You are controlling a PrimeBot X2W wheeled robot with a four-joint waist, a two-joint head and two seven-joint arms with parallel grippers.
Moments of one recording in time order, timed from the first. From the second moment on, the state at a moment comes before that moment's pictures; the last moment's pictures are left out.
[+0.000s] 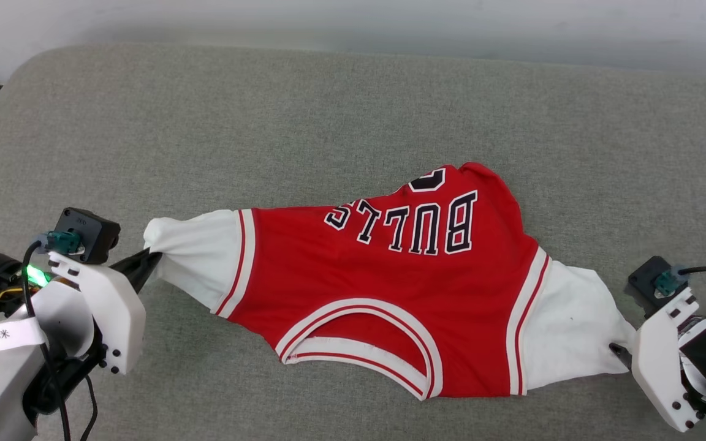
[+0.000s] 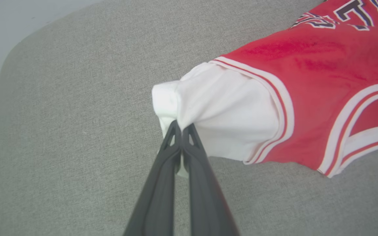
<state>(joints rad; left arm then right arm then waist) -0.47 0.85 -0.66 0.10 -0.79 0.02 0.26 -0.28 -0.74 0.46 -0.03 0.46 0.13 0.77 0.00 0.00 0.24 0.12</state>
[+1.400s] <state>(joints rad) -0.56 0.85 -0.54 -0.21 -0.77 0.04 0.04 -0.44 -0.65 0.34 0.02 0.59 0.13 0.30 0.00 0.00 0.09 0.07</state>
